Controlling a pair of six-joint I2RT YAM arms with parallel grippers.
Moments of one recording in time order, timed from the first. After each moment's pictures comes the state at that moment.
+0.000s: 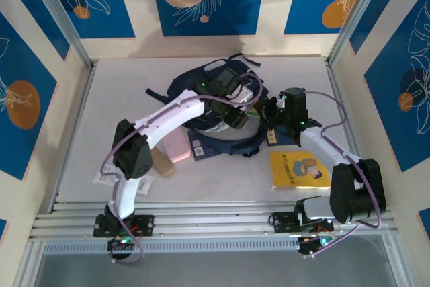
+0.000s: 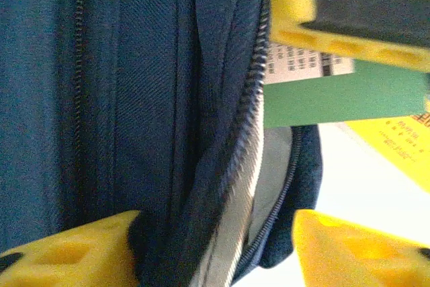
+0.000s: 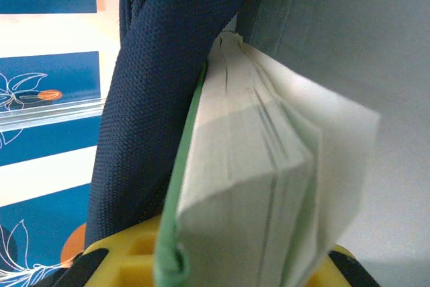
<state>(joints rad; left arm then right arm) -0.81 2.06 1.96 -0.96 0.17 -0.02 0.19 1.34 0.78 0.01 -0.50 1.23</state>
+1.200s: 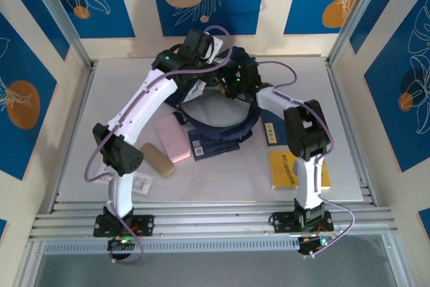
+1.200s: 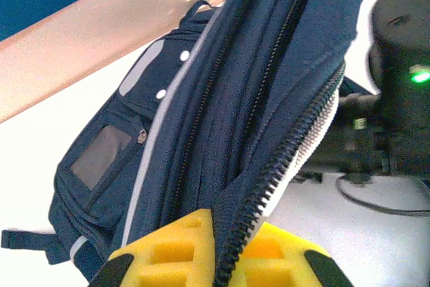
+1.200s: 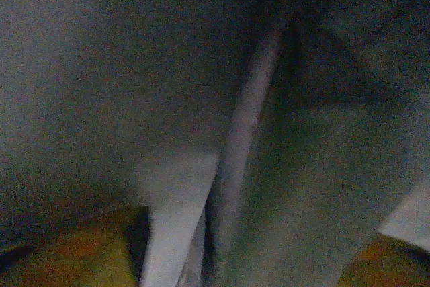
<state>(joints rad) -0.63 2.00 2.28 -1.01 -0.13 -0.02 0.39 2.08 1.52 0.04 -0.38 1.28</state>
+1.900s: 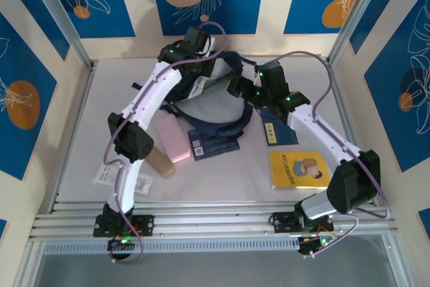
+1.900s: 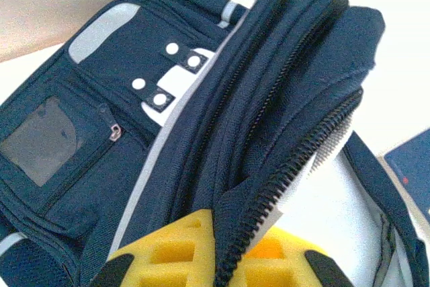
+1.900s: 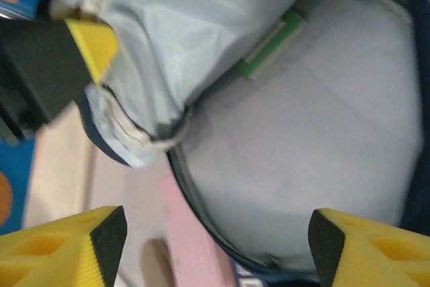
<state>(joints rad) -0.53 2.21 2.44 -1.04 -0.06 -0.16 0.42 1.43 1.22 -0.43 -0.20 0.75</state>
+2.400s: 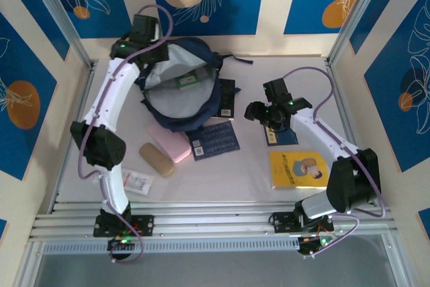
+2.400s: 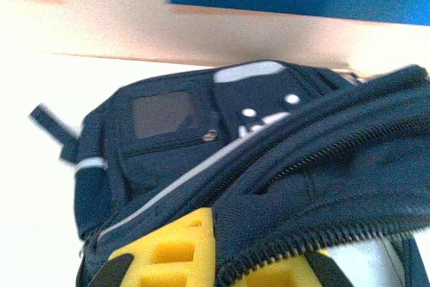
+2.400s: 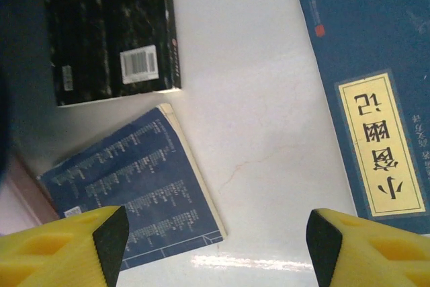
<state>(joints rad) -0.25 1.94 2.15 -0.92 -0.13 -0.32 0.35 1.46 1.12 -0.70 -0.08 0.63</state>
